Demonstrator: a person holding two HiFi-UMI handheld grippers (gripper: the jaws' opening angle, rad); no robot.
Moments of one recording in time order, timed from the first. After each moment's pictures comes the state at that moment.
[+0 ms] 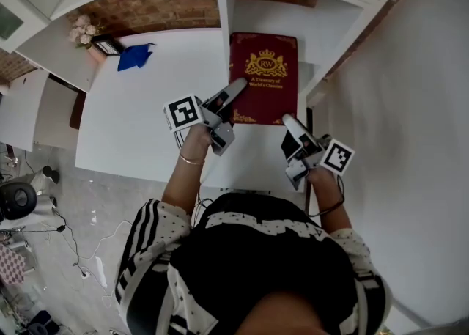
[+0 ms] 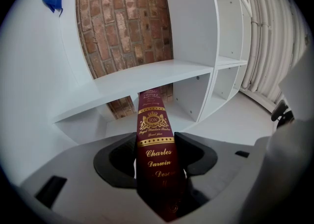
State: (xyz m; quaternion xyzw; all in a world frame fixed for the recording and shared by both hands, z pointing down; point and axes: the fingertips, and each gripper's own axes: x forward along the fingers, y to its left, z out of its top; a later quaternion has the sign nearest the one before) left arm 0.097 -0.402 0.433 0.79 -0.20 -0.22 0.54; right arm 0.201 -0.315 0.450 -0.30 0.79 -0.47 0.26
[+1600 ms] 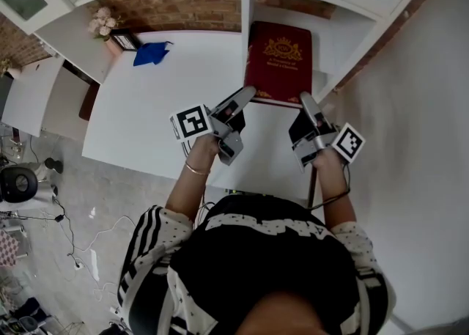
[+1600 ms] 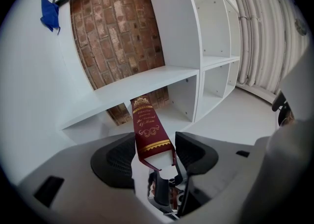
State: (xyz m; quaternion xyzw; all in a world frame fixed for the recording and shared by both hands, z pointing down) left arm 0.077 -0.376 0.418 0.80 -0.24 -0.23 0.49; right arm 0.215 -0.363 0.435 -0.32 0.71 -0.52 0.33
